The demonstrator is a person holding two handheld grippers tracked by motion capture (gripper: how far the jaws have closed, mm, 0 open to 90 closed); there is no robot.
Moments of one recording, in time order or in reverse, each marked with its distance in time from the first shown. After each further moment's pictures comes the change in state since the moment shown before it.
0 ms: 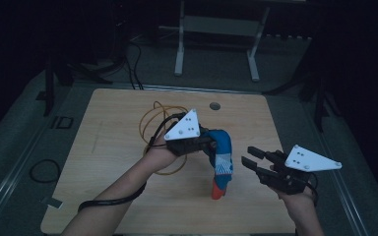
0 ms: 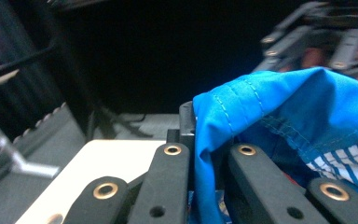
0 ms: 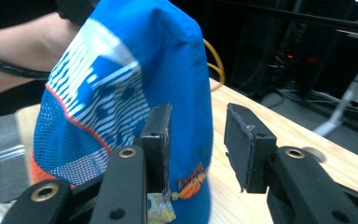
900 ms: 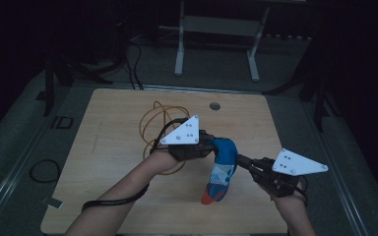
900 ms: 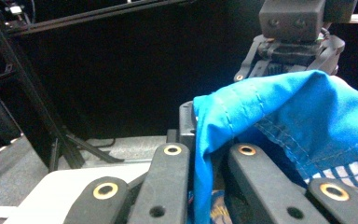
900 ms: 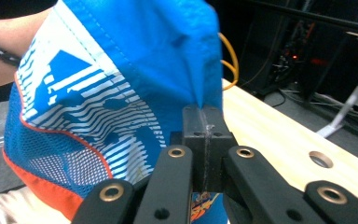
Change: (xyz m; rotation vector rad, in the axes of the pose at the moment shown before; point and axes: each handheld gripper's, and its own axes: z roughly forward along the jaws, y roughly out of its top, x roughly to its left) left arm -0.003 -0.004 0.002 -0.088 -0.101 -0.031; right arm 0.014 0.000 0.015 0.032 -0.001 -0.053
